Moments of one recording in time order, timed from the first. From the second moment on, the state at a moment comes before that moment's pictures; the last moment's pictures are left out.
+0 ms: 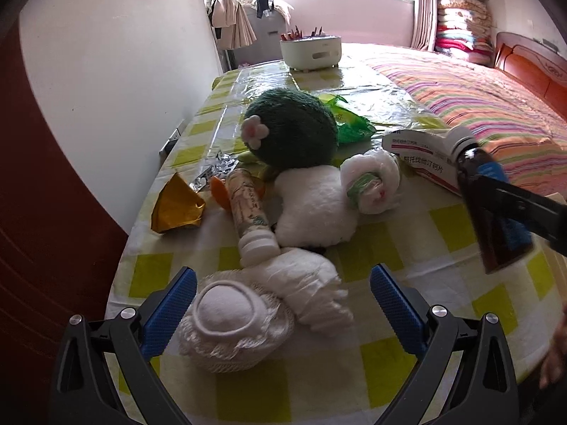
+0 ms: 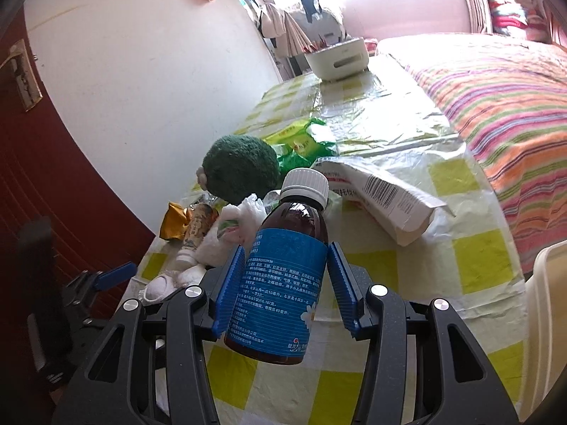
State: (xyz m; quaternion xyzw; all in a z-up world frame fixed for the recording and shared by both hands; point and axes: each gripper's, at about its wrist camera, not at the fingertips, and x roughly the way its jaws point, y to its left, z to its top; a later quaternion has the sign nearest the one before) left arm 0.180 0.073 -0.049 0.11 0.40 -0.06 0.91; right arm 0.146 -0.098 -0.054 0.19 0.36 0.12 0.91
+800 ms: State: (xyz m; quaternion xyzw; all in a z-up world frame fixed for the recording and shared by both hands) left arm 0.174 0.040 -0.053 0.13 0.39 -0.12 0.90; right arm 0.112 -0.145 -0.025 0.21 0.29 0.11 0.93
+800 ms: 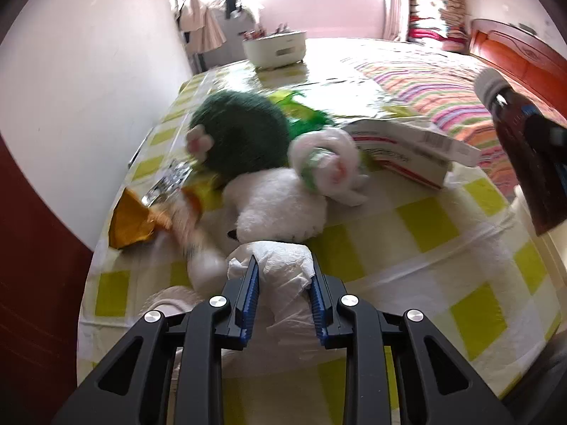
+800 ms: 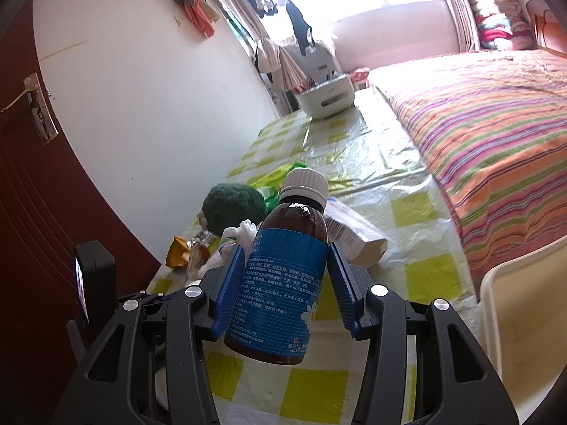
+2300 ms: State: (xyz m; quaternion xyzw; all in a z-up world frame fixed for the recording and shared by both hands) left arm 0.085 -0.130 0.032 0.16 0.25 -0.29 0.91; right arm -0.024 -0.289 -0.021 0.19 0.17 -0.17 0.95
